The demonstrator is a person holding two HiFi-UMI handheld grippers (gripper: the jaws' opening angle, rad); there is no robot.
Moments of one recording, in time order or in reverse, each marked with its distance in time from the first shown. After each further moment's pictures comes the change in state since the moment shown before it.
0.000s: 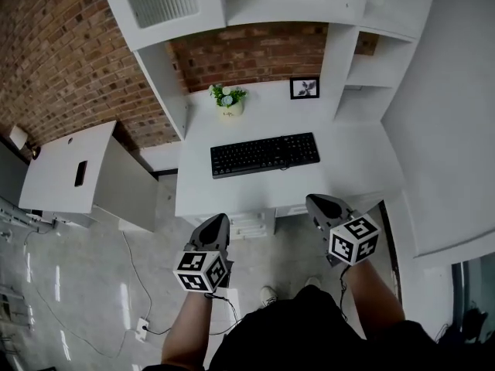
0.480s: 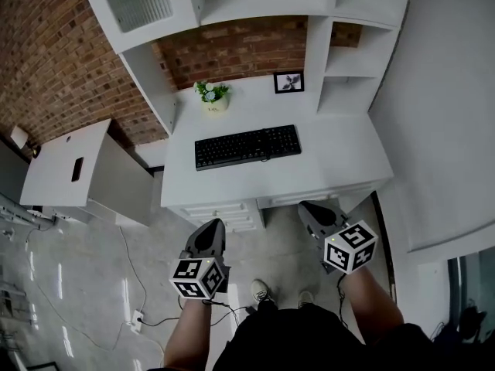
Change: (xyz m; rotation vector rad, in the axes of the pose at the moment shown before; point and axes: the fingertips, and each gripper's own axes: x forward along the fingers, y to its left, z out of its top) left arm -0.020 -0.090 -0.017 -0.022 -0.008 0.046; right arm -0.088 -0.016 -0.010 0.009 -0.004 0.056
